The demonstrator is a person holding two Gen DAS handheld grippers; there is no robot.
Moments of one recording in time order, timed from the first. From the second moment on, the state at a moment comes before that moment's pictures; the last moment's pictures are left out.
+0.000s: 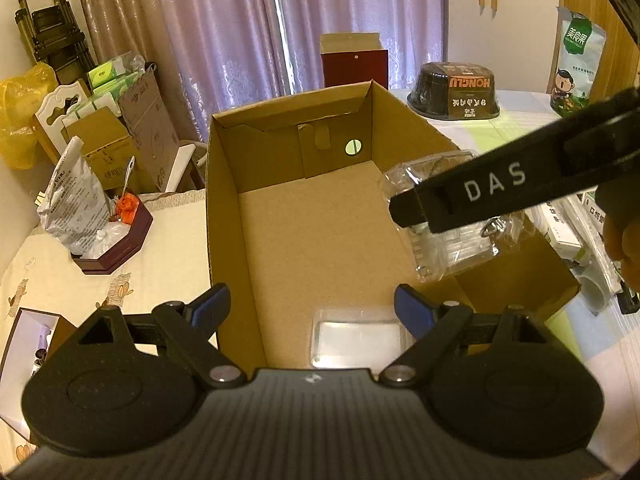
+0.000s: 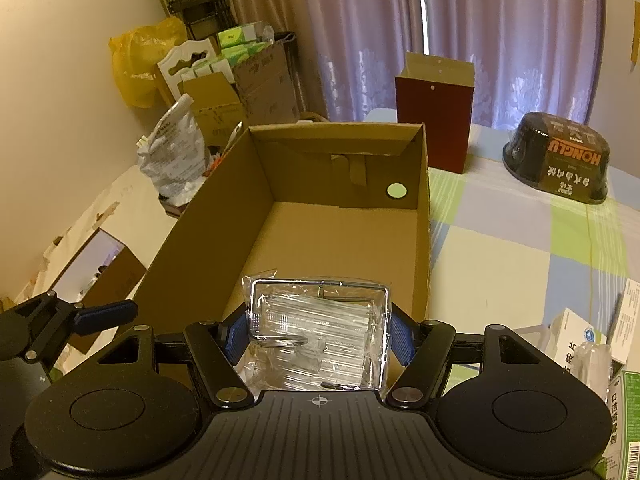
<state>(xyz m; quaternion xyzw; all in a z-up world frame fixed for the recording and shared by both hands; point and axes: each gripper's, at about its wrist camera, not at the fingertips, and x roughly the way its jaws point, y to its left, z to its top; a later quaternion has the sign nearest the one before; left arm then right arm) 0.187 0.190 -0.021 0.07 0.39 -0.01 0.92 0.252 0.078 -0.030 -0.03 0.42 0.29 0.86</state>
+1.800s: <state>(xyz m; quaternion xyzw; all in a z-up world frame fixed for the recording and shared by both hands) 0.166 0.159 0.014 0.06 0.36 -0.01 0.93 0.227 0.021 0.011 -0.01 0.38 0.26 0.89</state>
